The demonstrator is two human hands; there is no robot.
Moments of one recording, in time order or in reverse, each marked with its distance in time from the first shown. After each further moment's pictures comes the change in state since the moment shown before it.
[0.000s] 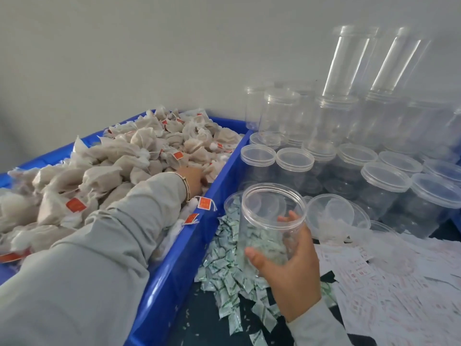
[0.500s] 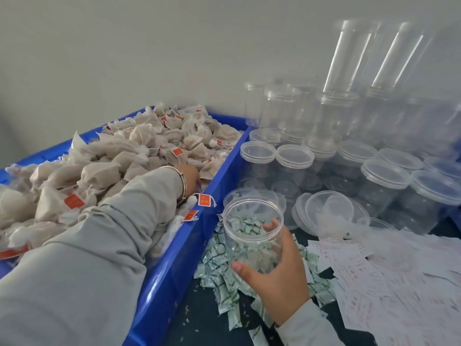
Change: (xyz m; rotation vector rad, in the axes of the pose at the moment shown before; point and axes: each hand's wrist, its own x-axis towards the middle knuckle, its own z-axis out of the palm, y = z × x) left_hand -0.009 0.000 -0.006 -0.015 -0.091 -0.081; right_hand -0.009 0.011 0.005 -0.058 -0.121 0.093
